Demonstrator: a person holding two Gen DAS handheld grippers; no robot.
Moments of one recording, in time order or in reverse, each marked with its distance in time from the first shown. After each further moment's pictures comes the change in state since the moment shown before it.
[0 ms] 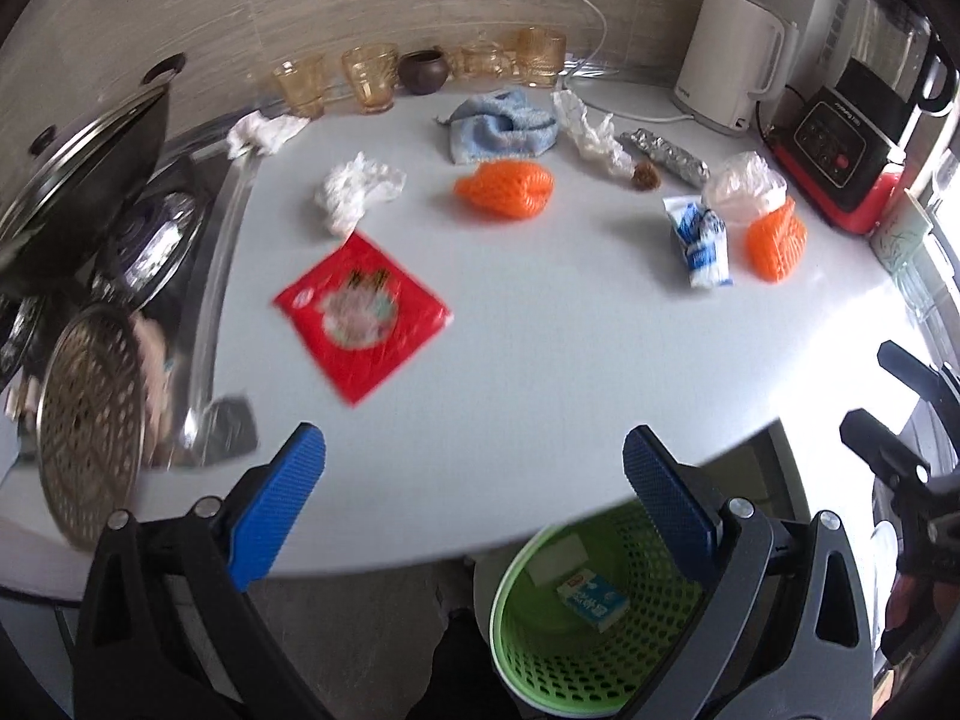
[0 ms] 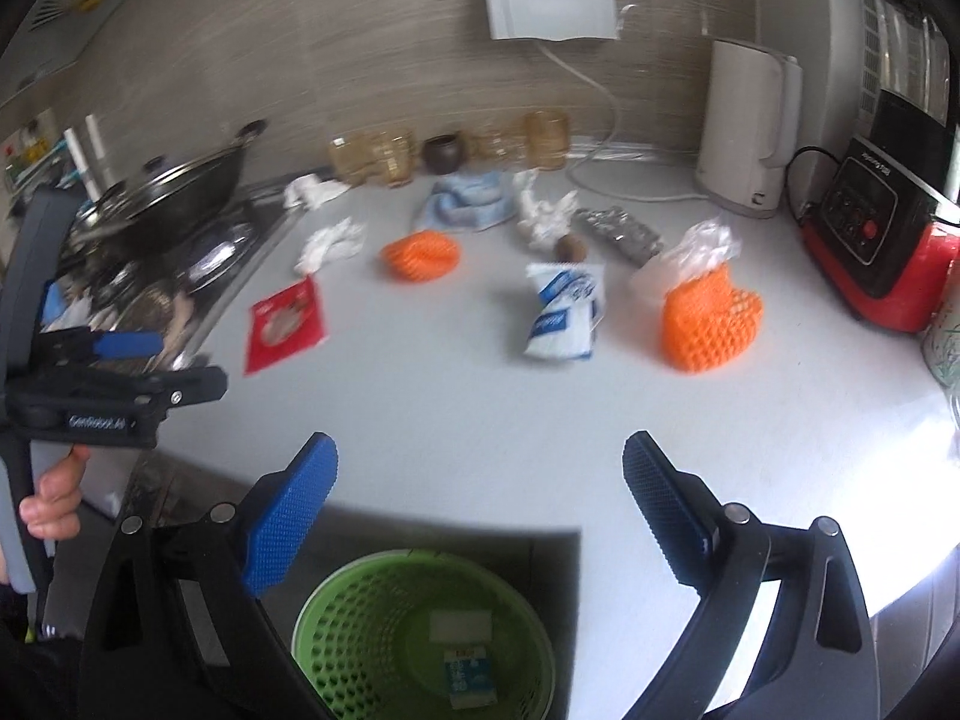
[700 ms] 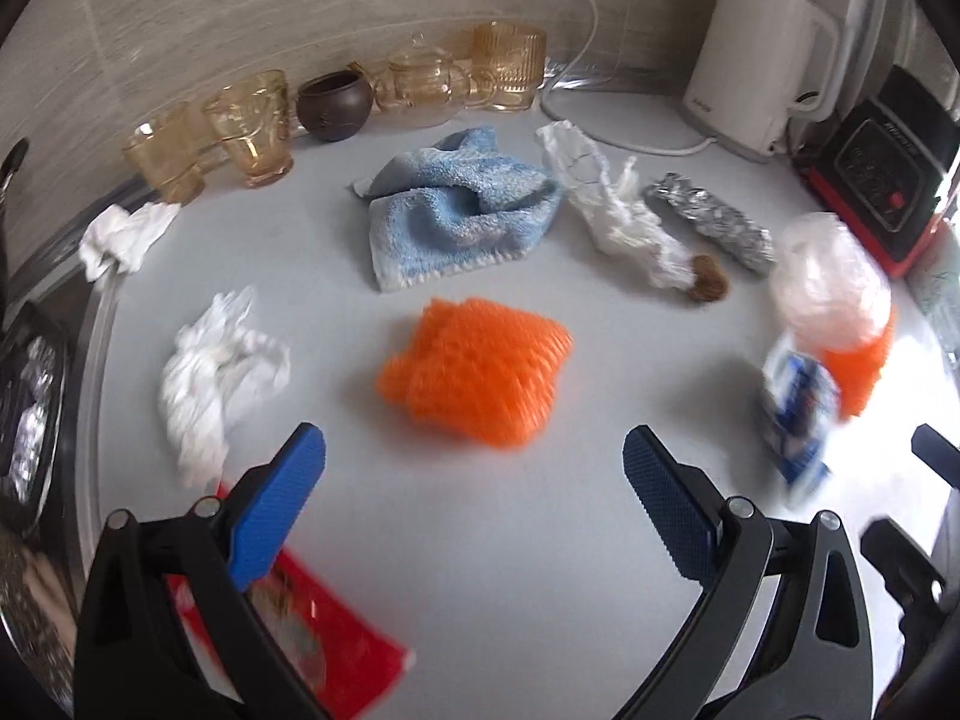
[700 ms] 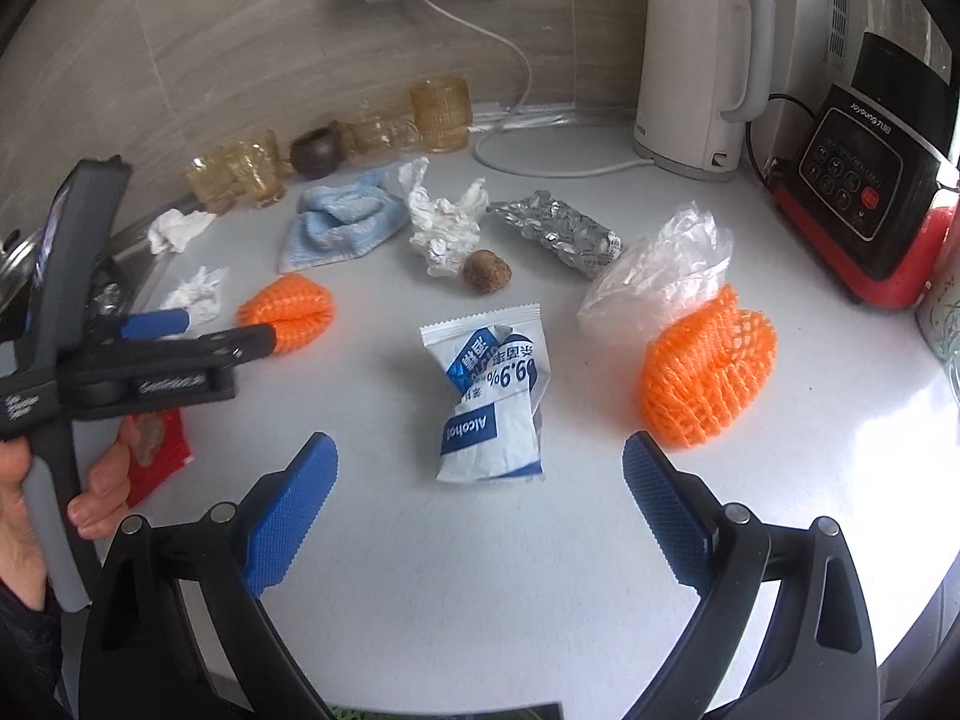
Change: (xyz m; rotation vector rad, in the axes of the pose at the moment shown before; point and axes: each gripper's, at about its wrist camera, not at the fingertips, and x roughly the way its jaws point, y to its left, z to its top) left arm 0.151 -0.016 0.137 0.096 -0.018 -0.068; right arm 0.104 -0.033 0.057 0.159 0.075 -0.170
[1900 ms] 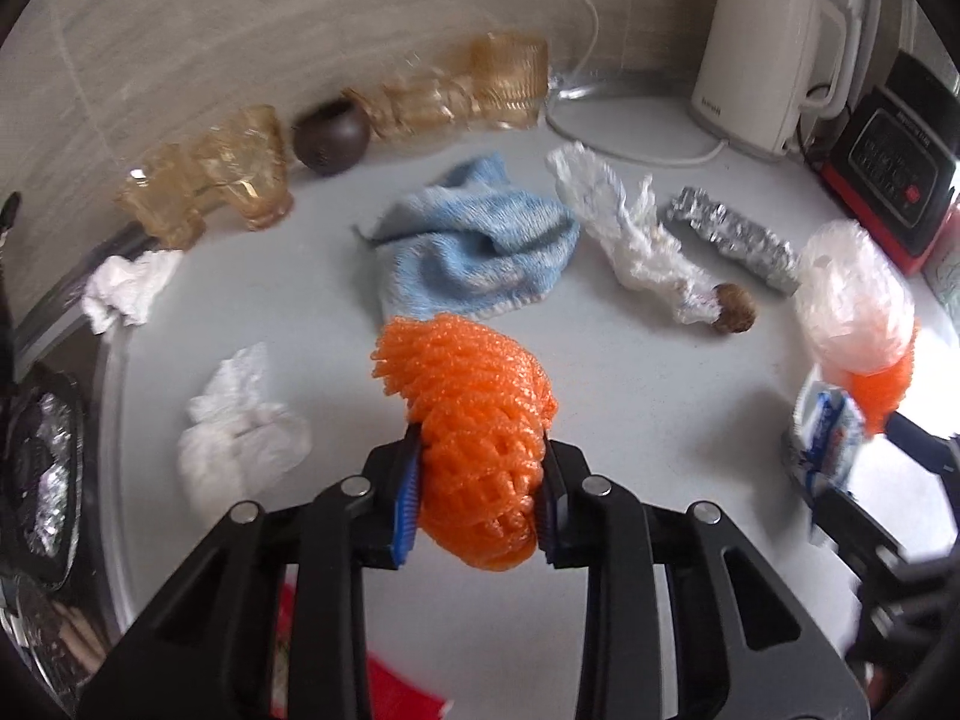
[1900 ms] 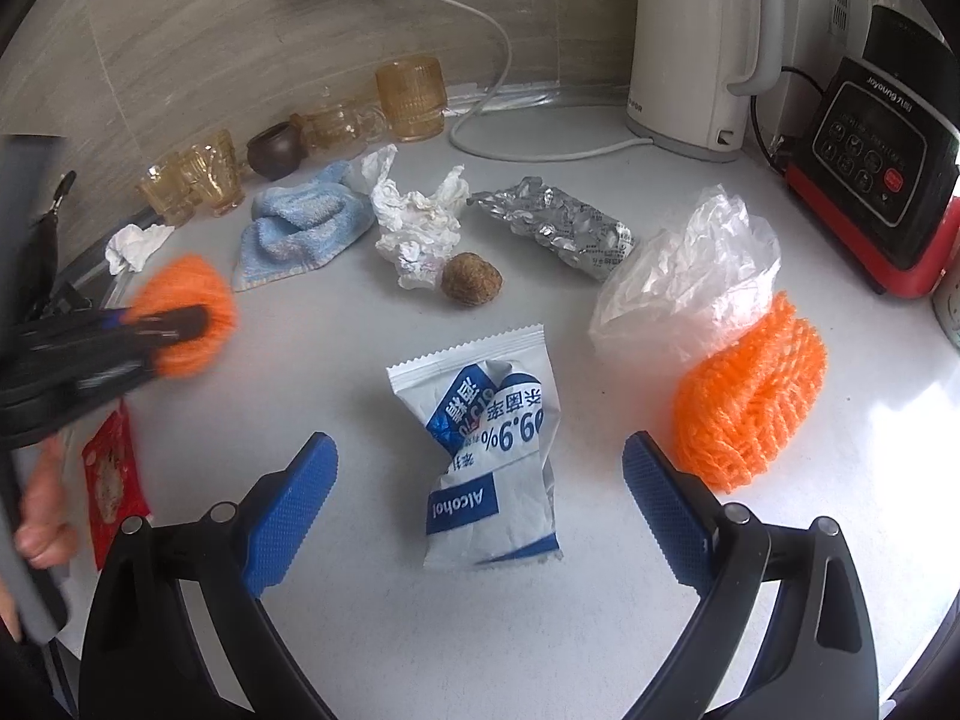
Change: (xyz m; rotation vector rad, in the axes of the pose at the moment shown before) left arm -0.010 0.006 0.022 0.051 -0.020 0.037; right arm 0.052 -0.002 0.017 0.055 0.026 -0.031
